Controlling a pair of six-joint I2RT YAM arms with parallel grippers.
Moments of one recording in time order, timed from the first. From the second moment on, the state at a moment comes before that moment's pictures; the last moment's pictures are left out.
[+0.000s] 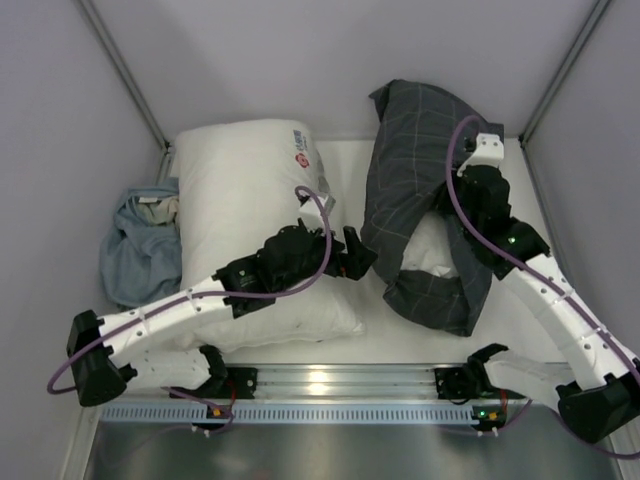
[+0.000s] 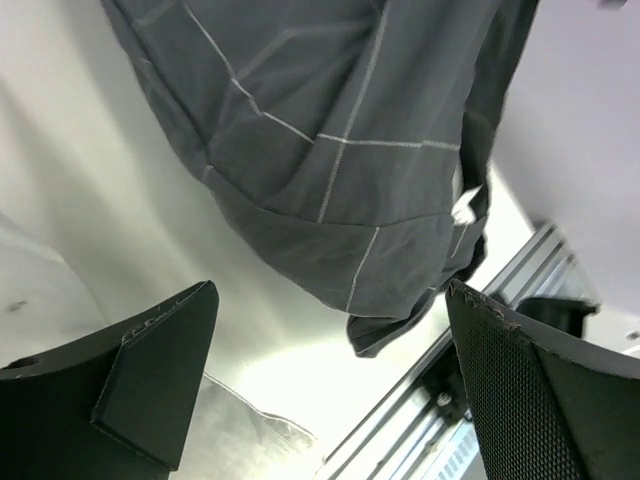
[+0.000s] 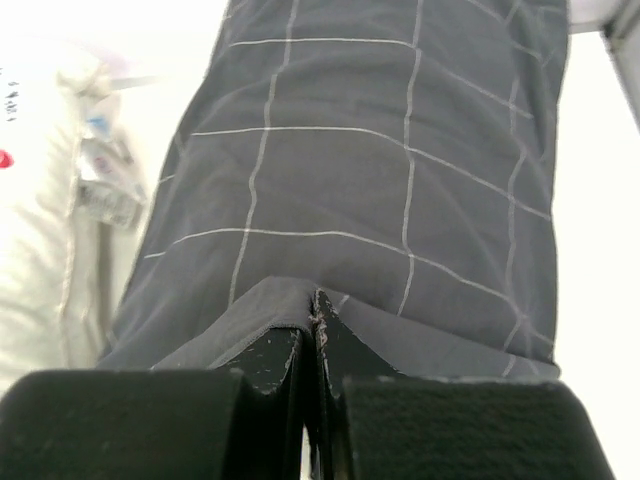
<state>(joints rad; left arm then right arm) -1.03 1.13 0.95 -0.08 -0.20 -0.63 0.45 1.06 1.12 -0.40 0.43 0.27</state>
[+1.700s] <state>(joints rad) -1.08 1.47 1.23 -0.34 -0.36 -0.36 0.45 0.86 0.99 -0.53 0.28 0.33</state>
